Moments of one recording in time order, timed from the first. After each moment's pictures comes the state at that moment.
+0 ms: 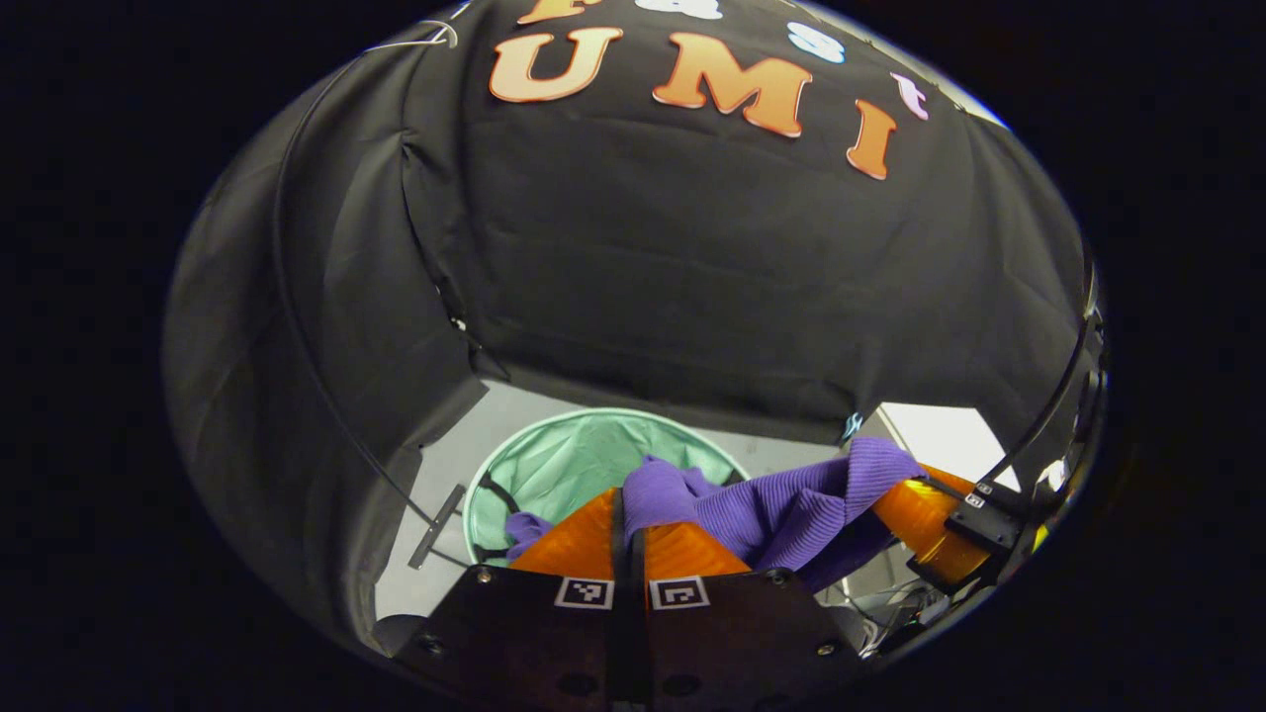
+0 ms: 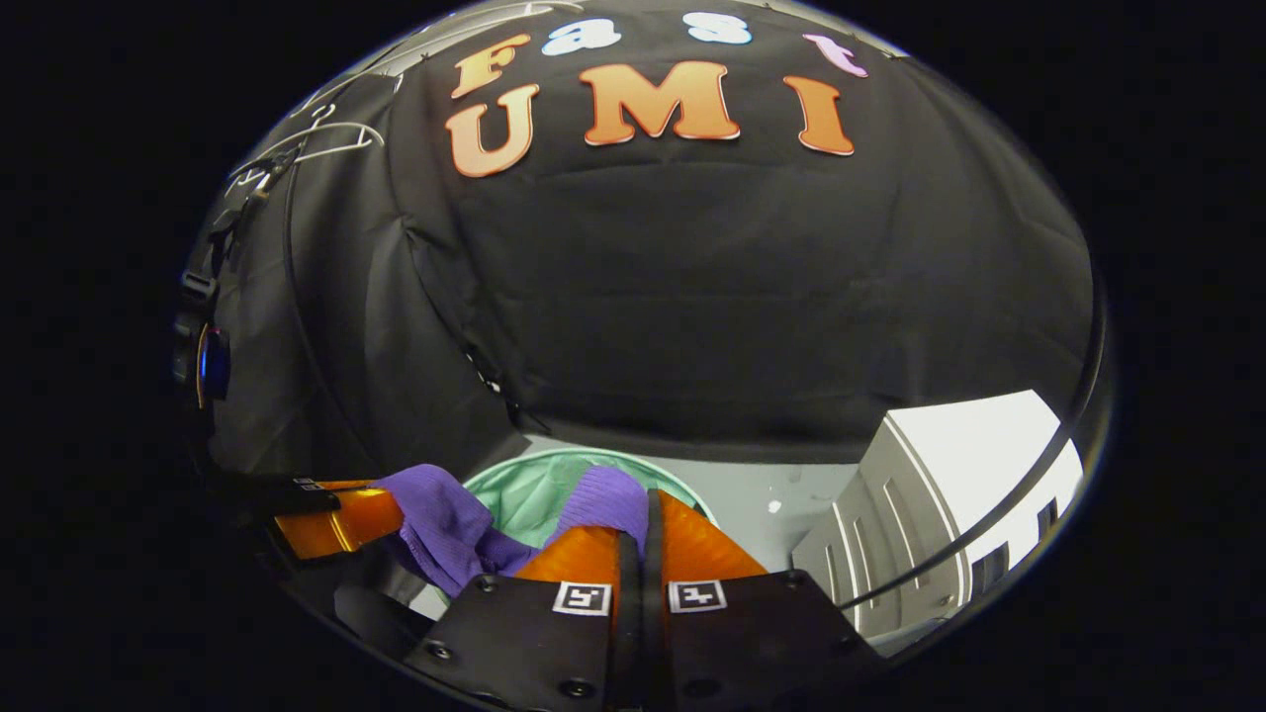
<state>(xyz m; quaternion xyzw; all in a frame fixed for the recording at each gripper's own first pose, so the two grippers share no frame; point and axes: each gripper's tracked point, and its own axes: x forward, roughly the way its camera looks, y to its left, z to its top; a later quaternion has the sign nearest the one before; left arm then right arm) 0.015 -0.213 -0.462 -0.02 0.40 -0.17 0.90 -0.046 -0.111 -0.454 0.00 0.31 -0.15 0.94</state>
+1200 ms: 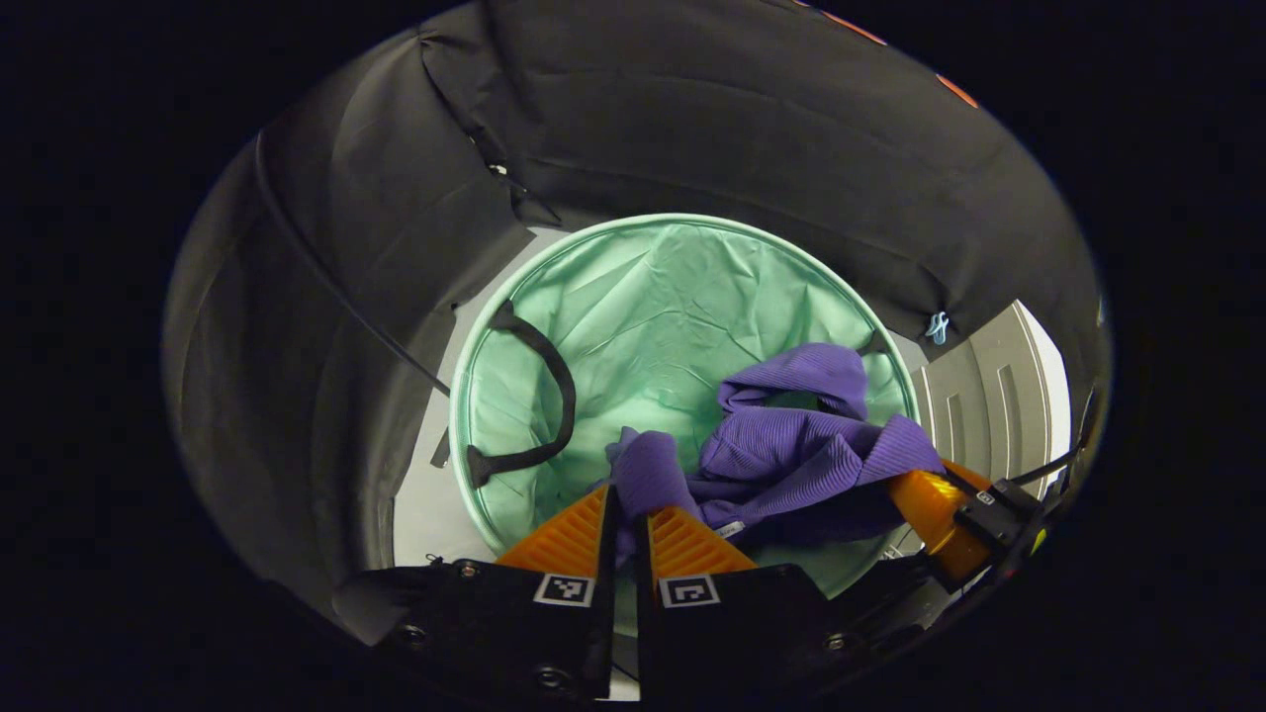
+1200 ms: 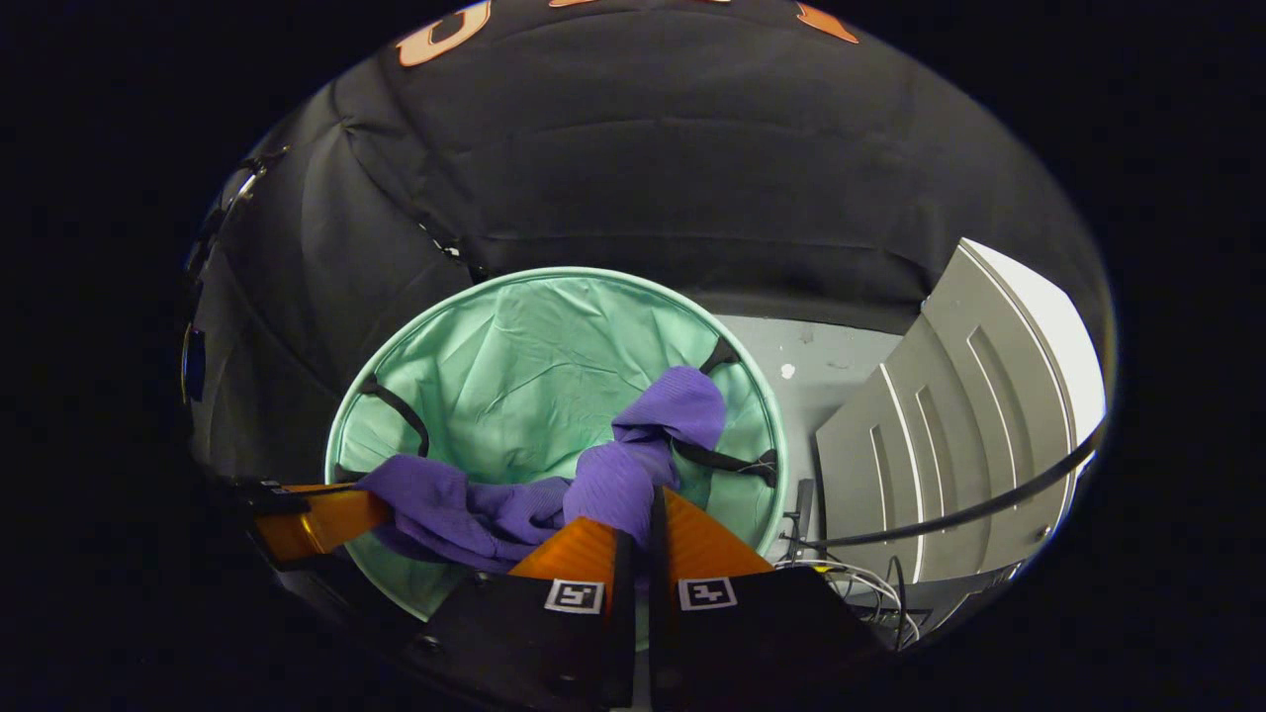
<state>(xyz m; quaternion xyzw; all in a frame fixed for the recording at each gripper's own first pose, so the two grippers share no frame) -0.008 -0.181 -0.617 0.01 0.58 -0.09 0.81 -0.074 -0.123 -0.660 0.06 0.50 -0.17 0.85</state>
